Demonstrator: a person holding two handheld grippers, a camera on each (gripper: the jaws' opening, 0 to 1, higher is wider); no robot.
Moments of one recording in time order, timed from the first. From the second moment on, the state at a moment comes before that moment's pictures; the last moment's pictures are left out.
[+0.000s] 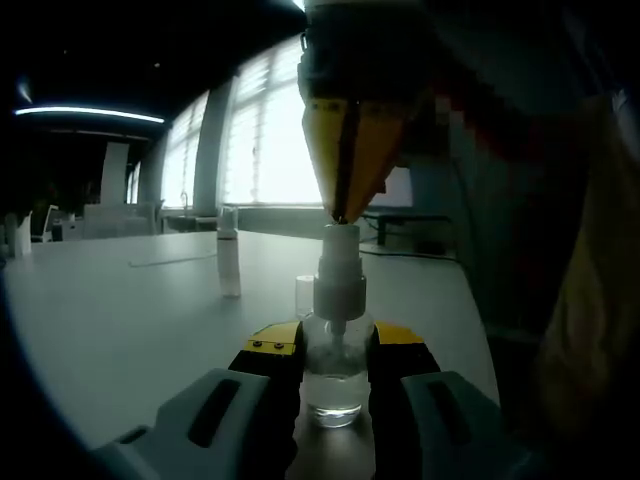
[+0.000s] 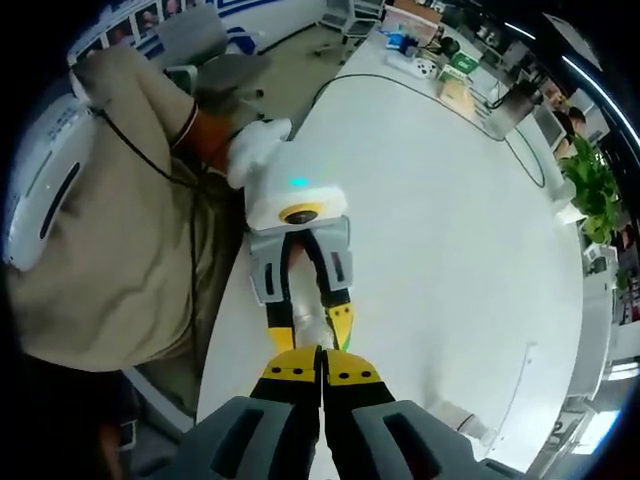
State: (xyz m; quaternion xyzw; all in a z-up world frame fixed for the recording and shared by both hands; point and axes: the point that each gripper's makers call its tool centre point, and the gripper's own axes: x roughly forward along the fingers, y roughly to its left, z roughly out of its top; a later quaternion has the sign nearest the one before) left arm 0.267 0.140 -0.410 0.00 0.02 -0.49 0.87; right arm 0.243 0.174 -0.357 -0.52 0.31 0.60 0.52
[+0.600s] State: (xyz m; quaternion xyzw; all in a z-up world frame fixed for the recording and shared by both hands) left arm 0.269 0.141 -0.410 0.00 0.02 -0.49 0.87; right arm 0.240 0.175 -0.361 -0.57 0.33 0.61 0.44
